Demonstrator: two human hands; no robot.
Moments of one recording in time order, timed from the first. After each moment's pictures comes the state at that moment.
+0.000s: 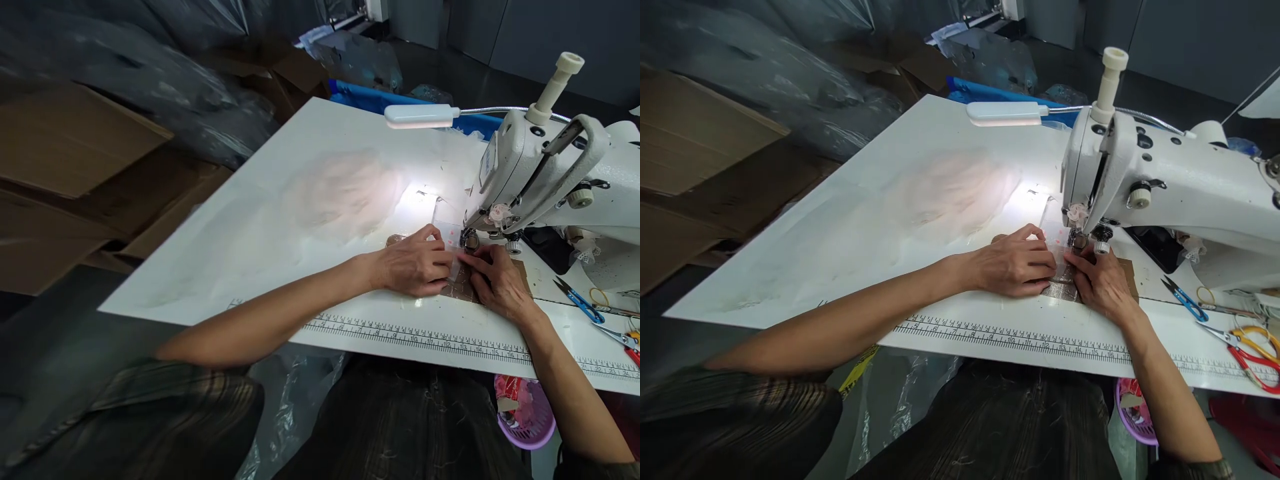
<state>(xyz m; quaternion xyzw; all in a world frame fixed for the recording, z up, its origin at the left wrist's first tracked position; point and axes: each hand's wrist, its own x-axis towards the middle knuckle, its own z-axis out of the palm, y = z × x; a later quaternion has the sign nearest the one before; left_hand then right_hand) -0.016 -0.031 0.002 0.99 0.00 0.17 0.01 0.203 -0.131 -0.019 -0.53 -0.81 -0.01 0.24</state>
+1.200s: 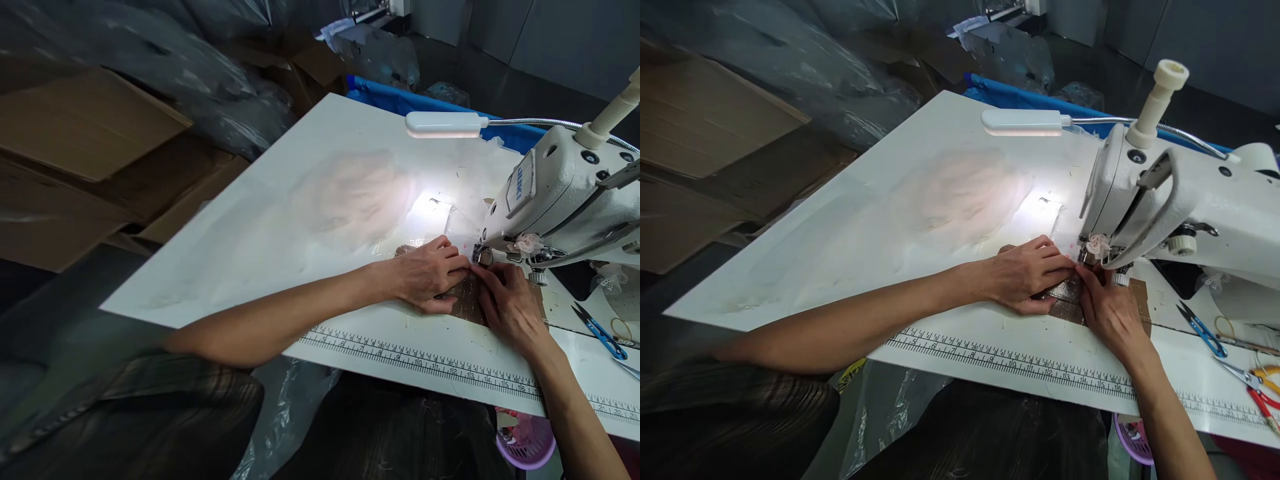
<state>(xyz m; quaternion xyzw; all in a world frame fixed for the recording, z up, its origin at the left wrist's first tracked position) -0.015 -0.026 0.003 0.99 0.04 0.14 0.01 0.186 -0.134 -0.005 -0.59 -0.79 -0.03 0.16</state>
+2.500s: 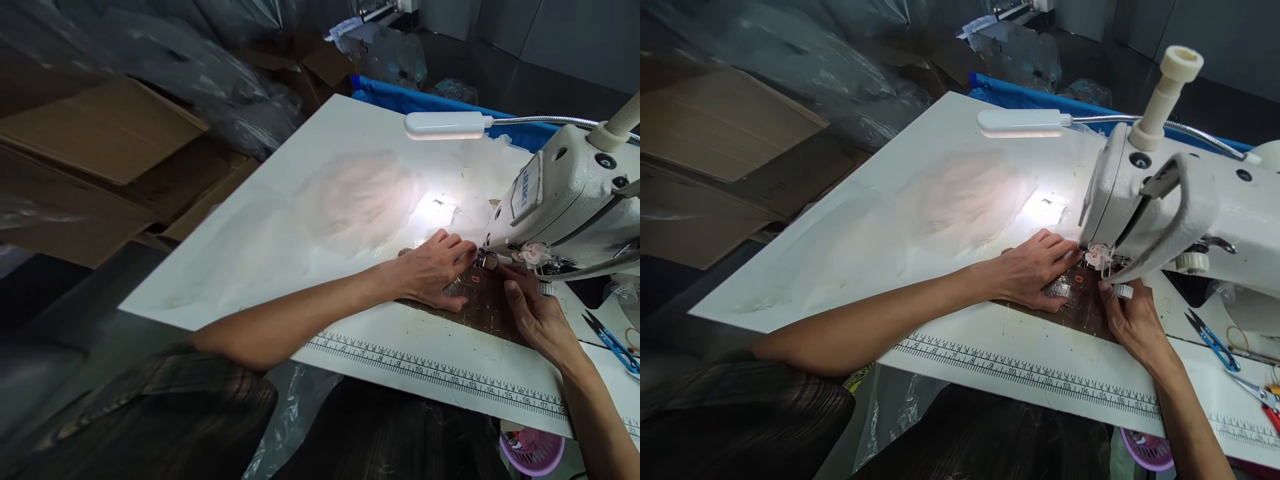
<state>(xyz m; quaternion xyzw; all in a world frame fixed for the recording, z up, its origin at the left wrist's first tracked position) -0.007 -0.020 0.001 0.99 0.14 0.09 0.00 0.205 -0.134 0.007 -0.66 -0.66 0.22 0.30</state>
